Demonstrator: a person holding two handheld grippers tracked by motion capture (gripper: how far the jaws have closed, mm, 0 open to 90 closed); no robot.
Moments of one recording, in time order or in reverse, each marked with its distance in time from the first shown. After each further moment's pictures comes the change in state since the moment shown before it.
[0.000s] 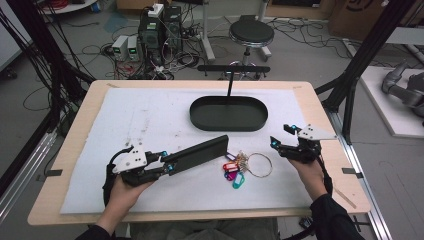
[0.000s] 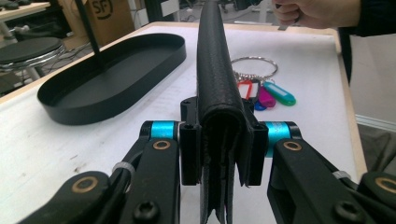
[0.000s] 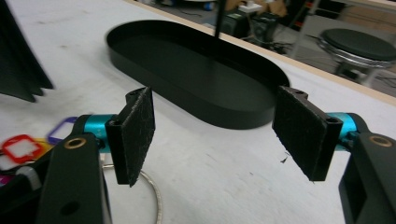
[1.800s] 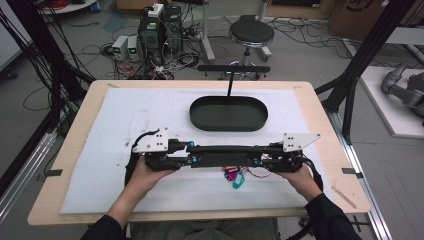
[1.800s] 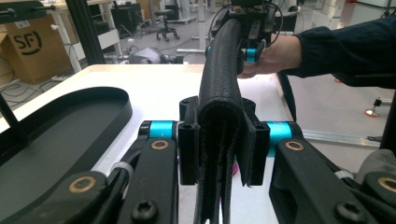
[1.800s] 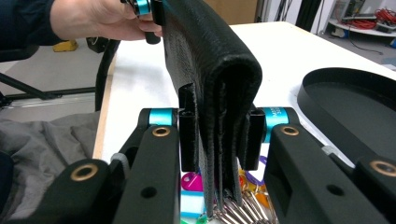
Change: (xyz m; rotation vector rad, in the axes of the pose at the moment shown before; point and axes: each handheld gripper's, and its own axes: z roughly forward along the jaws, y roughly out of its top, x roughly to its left) left arm 0.008 0.044 0.052 -0.110 -0.244 0.031; right arm 0.049 0.023 0.009 -0.076 0.655 -0.135
